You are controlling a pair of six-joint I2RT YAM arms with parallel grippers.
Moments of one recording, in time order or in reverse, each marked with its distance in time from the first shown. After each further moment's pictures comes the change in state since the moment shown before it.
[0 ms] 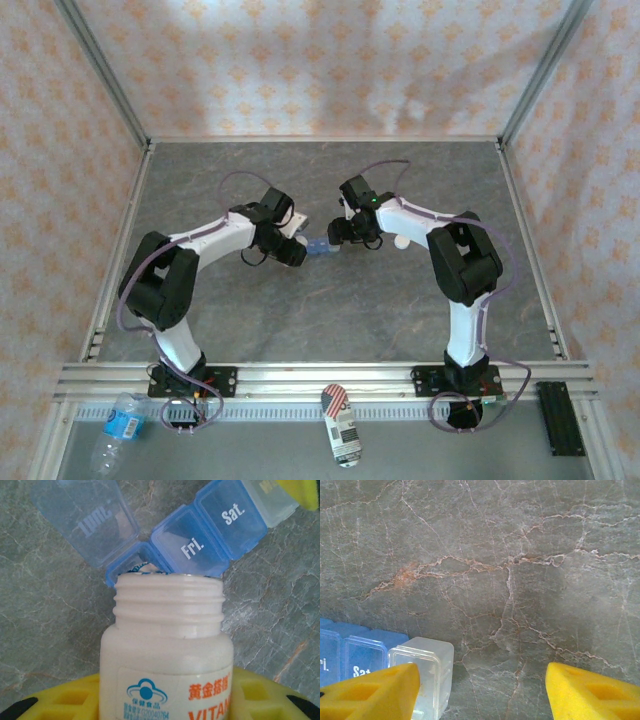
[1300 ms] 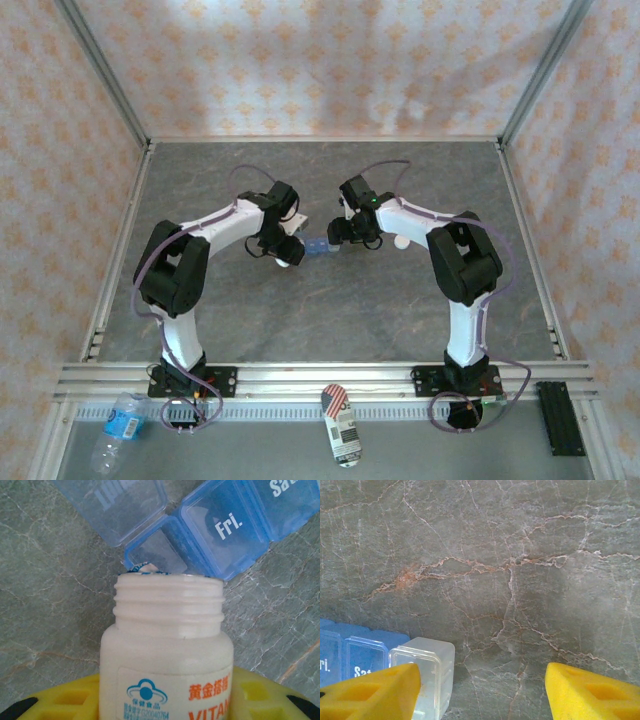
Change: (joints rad) left arm 0.006 0.115 0.171 -0.227 -0.035 0.004; right arm 0.000 0.003 0.000 0.005 -0.006 0.004
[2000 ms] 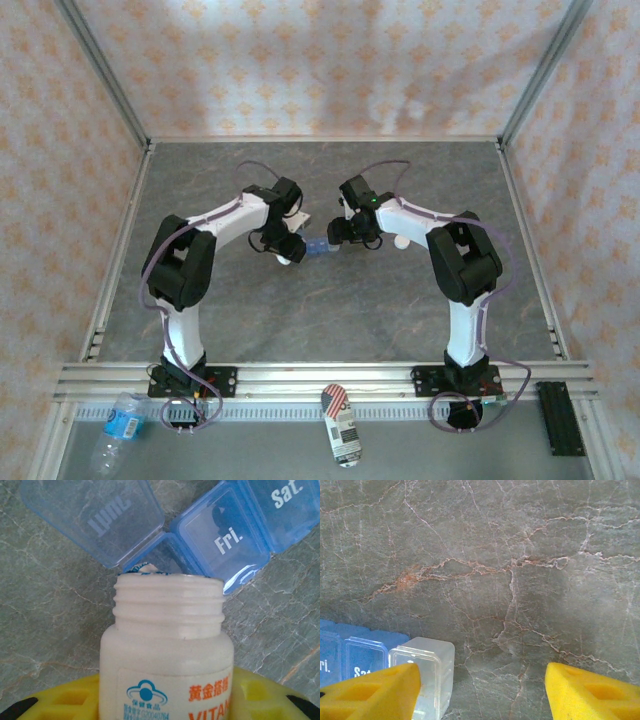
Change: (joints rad) left arm 0.000 0.066 0.094 -0.080 -0.005 0.028; right arm 0.000 0.001 0.000 0.004 -0.001 0.000
